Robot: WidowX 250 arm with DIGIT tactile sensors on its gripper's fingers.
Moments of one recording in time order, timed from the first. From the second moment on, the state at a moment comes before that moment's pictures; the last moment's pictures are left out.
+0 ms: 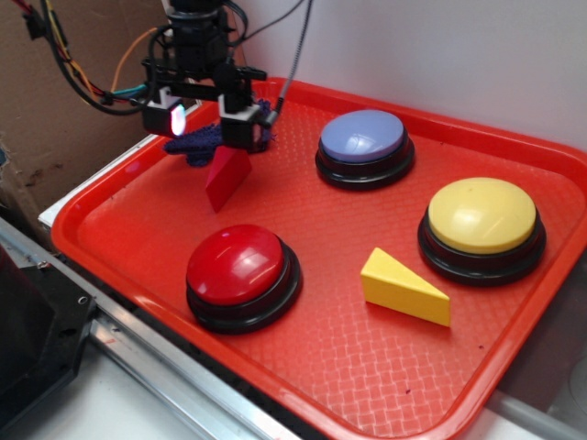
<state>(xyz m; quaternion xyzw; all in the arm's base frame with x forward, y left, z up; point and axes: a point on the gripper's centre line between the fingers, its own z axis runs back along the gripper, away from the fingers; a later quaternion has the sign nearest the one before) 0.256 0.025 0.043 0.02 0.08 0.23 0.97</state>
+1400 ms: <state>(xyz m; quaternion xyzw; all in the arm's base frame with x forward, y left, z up) 0.245 0.023 0.075 0.03 0.07 0.21 0.98</state>
